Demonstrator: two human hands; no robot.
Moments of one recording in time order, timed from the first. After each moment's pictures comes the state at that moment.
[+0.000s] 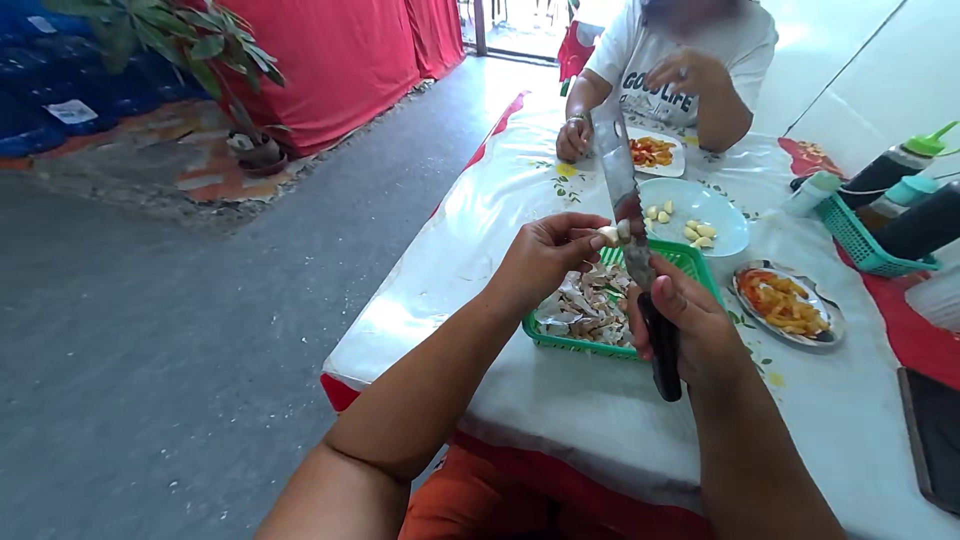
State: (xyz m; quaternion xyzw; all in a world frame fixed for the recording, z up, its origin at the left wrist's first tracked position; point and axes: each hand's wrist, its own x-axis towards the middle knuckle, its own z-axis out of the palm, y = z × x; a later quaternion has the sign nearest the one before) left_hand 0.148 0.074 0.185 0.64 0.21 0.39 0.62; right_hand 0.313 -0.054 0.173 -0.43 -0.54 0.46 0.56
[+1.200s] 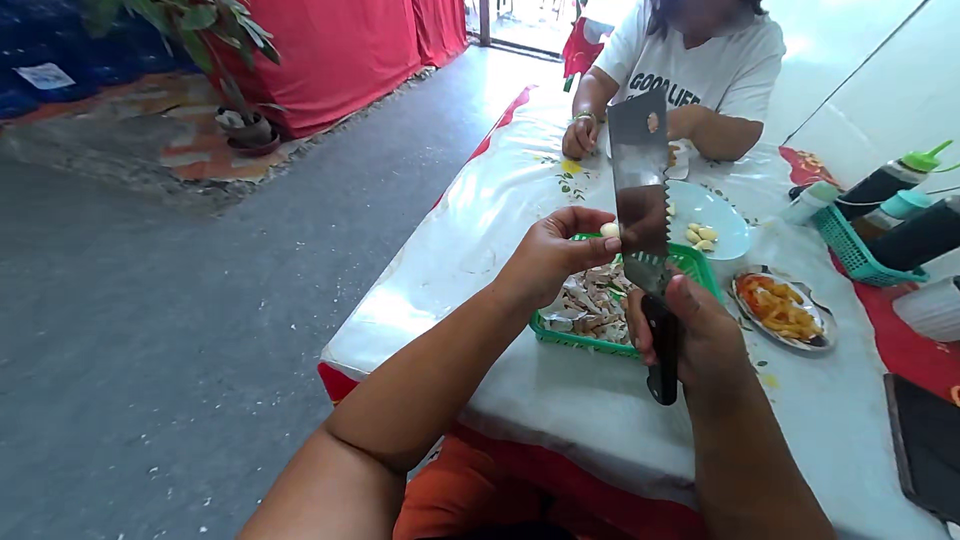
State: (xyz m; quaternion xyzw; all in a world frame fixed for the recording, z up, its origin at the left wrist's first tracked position) left_hand 0.153 0.076 0.178 0.52 0.17 0.39 0.75; right_hand 0.310 -0.055 0.167 -0.38 -0.51 0.50 0.58
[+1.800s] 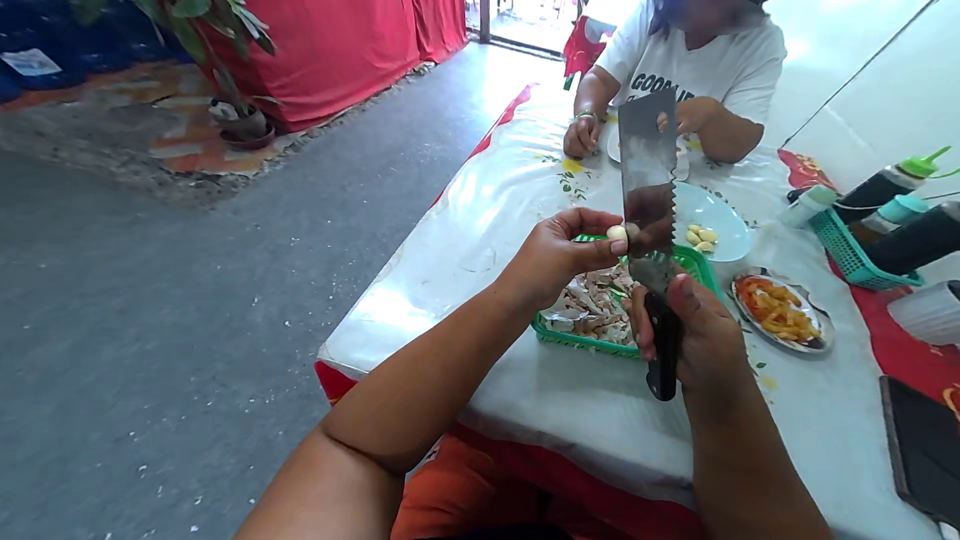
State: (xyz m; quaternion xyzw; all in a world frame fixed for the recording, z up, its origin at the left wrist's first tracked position) left_hand 0.152 0.073 0.181 0.53 0.17 0.38 0.74; right_hand 0.307 -0.054 0.165 -0.41 -0.52 0.45 0.59
